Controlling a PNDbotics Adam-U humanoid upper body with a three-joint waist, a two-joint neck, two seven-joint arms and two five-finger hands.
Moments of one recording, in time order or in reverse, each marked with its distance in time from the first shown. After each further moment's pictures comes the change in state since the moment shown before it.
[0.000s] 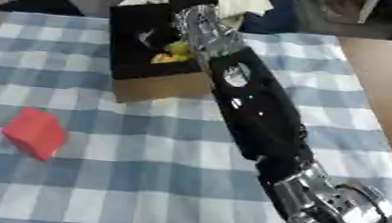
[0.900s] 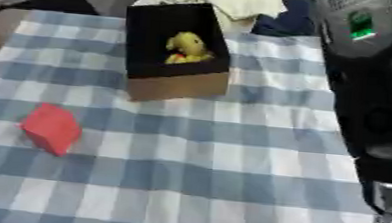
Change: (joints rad) left arm 0.035 0.180 0.004 0.000 -0.011 -0.011 -0.341; right arm 0.128 -0.291 0.083 -0.579 -1.021 0.004 -0.129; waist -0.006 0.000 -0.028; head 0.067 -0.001
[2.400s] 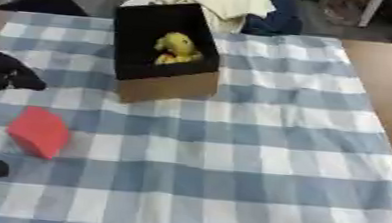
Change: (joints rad) left arm -0.192 0.167 -0.147 0.000 -0.091 -0.139 -0.665; right arm 0.193 -0.166 -0.022 -0.244 -0.383 0.084 -0.222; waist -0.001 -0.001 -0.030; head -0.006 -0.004
